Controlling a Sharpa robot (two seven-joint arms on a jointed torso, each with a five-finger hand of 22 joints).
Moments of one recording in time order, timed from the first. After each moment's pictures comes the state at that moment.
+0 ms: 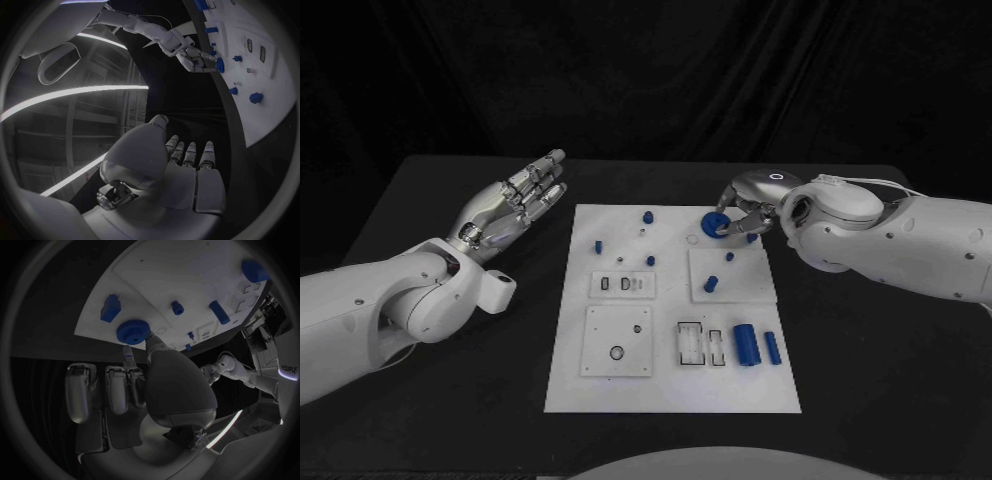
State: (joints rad) left arm 1.29 -0.95 -0.22 1.53 -0.31 -0.12 0.68; left_hand 1.44 0.23 -0.06 0.26 0.59 0.16 0.00 0.04 0.03 0.00 -0.03 0.01 0.00 0.00 0.05 0.00 0.00 0.16 0.00 0.17 0.00 0.00; right arm 1.38 -0.88 -0.23 1.48 -1.59 -0.28 -0.25; right_hand 1.34 -0.10 0.07 0.25 0.13 0.90 0.10 0.09 0.17 1.47 0.01 1.57 1.31 1.47 -0.05 1.57 1.31 0.02 1.47 0.06 1.51 1.31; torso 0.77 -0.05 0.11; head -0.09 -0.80
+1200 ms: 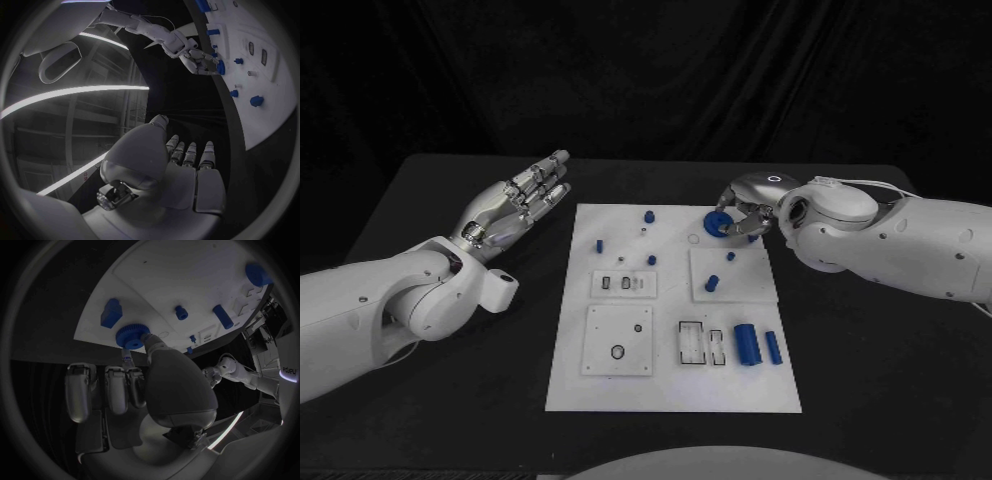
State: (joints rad) left arm 1.29 -0.94 -0.22 1.53 -0.31 -0.09 0.68; left_hand 1.45 0.24 -0.05 0.25 0.59 0.17 0.02 0.04 0.03 0.00 -0.01 0.01 0.00 0.00 0.06 0.00 0.00 0.16 0.00 0.19 0.00 0.00; right arm 1.36 -0.86 -0.23 1.44 -1.59 -0.27 -0.25; right_hand 1.35 -0.10 0.14 0.17 0.47 0.91 0.12 0.07 0.22 1.47 0.02 1.57 1.31 1.47 -0.04 1.57 1.31 0.02 1.47 0.07 1.51 1.31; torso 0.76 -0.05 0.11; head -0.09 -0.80
